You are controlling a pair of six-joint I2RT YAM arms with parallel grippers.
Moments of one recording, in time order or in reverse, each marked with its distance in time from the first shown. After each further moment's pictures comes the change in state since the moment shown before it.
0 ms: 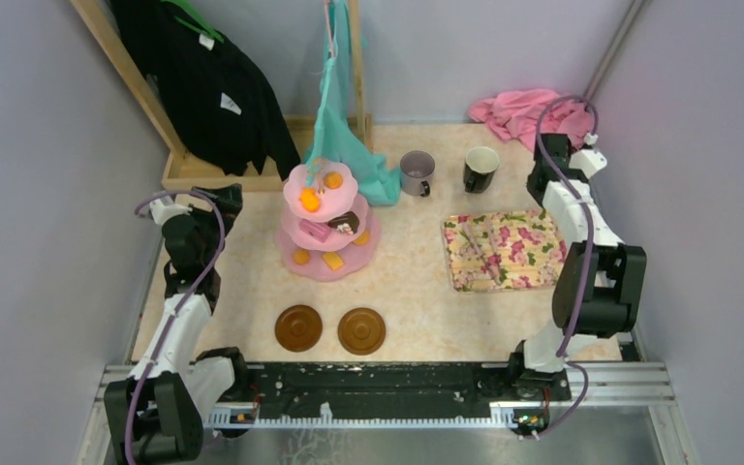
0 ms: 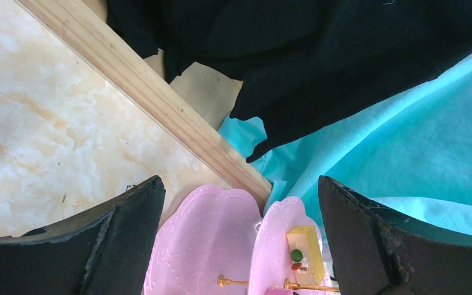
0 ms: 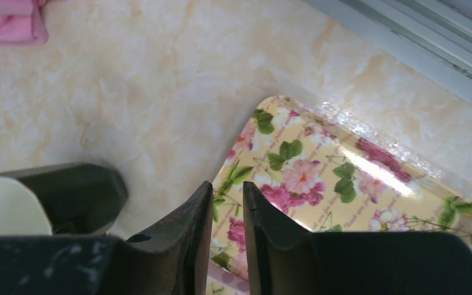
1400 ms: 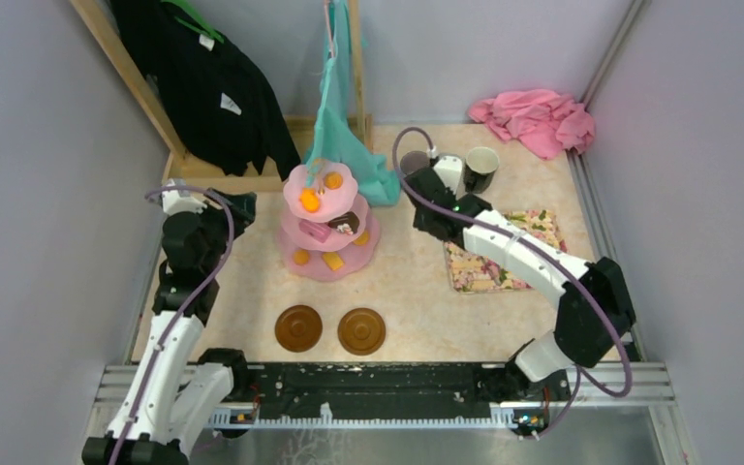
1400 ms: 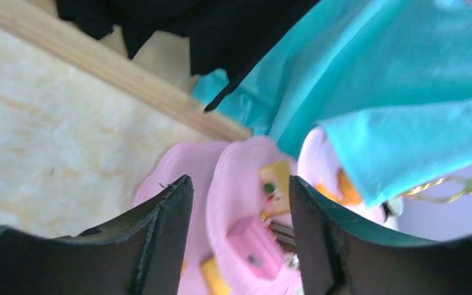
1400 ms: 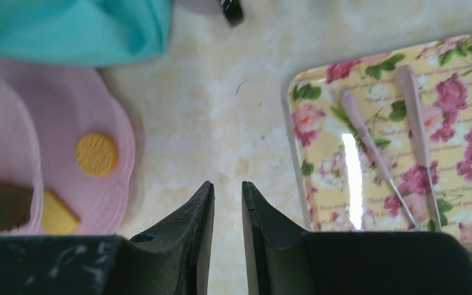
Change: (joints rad) left arm -0.202 -0.181 0.179 -0.369 -0.063 0.175; right arm 0.716 -0.084 0.003 -0.076 0.006 -0.161
